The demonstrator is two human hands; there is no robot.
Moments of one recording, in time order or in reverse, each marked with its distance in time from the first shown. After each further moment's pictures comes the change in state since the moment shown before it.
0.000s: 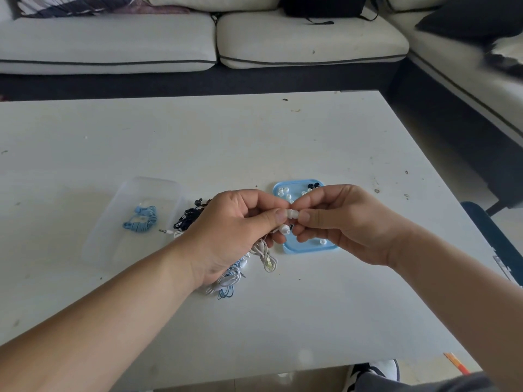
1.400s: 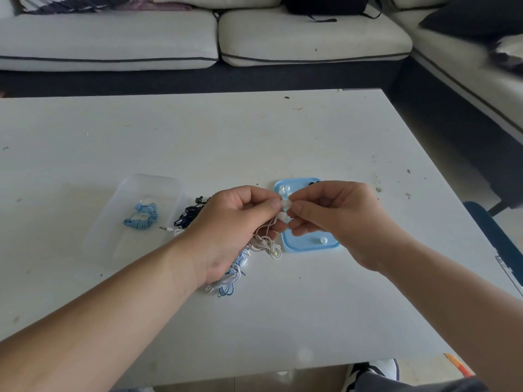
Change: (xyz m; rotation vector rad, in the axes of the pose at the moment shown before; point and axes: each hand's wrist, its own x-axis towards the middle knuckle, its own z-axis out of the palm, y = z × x) left_hand 0.000 0.003 0.004 -0.109 0.116 -0.113; right_hand -0.002 0.009 0.015 -0.219 0.295 -0.137
